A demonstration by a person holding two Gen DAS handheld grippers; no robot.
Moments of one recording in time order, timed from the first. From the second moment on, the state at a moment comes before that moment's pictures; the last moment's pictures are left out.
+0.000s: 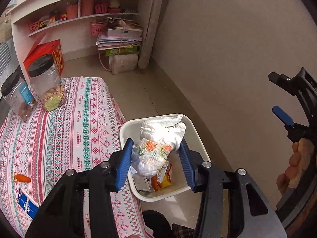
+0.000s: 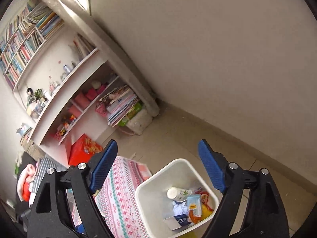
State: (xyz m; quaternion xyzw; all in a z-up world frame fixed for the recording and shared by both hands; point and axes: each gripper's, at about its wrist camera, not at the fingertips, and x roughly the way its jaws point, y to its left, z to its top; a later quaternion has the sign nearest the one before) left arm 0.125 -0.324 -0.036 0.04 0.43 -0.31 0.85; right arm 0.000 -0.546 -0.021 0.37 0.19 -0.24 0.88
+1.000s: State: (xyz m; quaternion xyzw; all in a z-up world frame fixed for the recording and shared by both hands) left arm 0.160 -0.036 -0.165 -0.08 0.54 0.17 0.82; right arm 0.123 -0.329 -0.017 0.07 0.36 -0.09 0.93
